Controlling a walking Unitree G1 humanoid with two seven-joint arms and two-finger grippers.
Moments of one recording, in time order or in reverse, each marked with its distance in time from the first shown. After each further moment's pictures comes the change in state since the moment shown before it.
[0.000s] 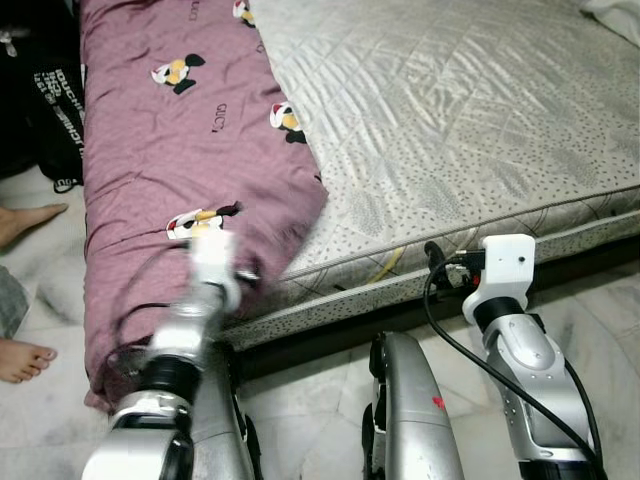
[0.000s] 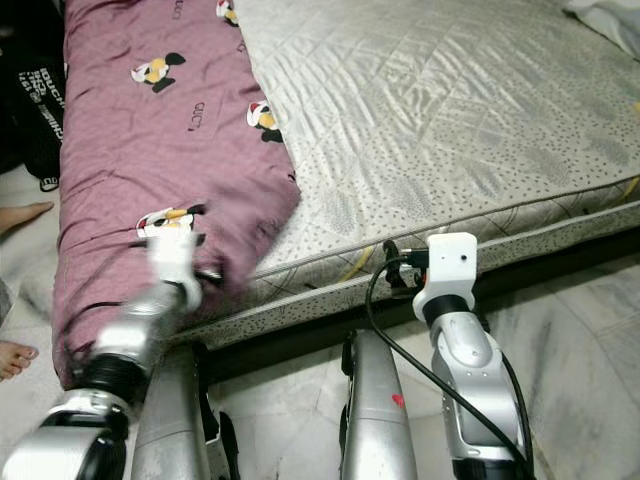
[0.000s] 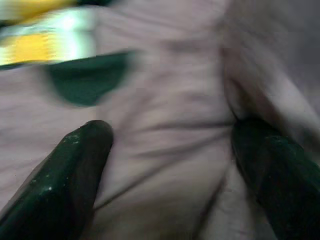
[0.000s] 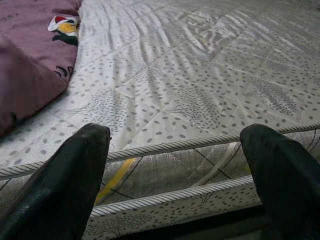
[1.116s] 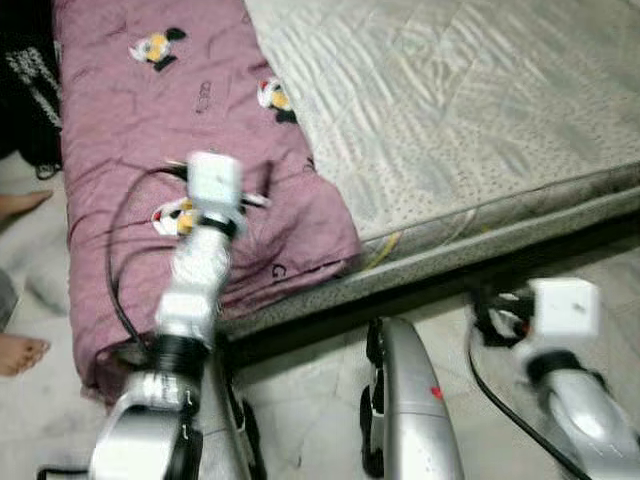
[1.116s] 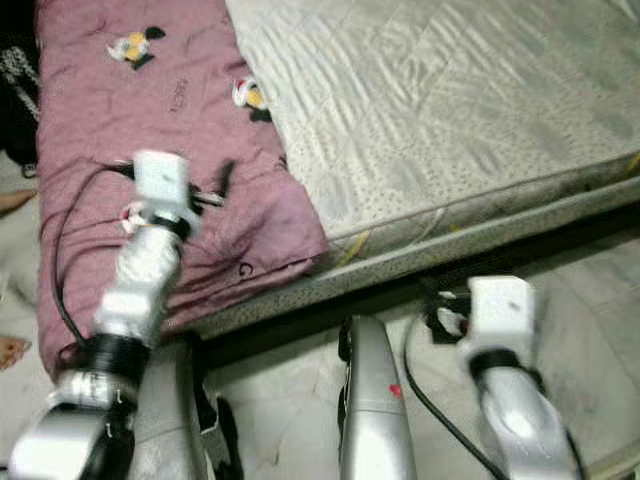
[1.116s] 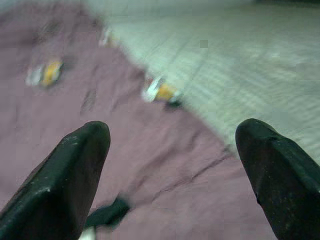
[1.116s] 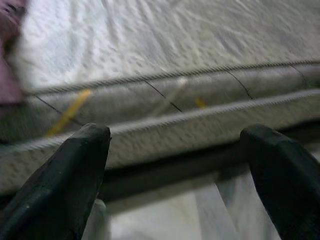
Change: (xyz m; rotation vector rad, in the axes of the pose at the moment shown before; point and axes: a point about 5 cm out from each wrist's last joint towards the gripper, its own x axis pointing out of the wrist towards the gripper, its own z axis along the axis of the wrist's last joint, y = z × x) left arm -0.017 0.019 0.105 -0.041 -0.537 0.167; right arm -0.073 -0.030 -0.001 -0.052 0.091 -0.108
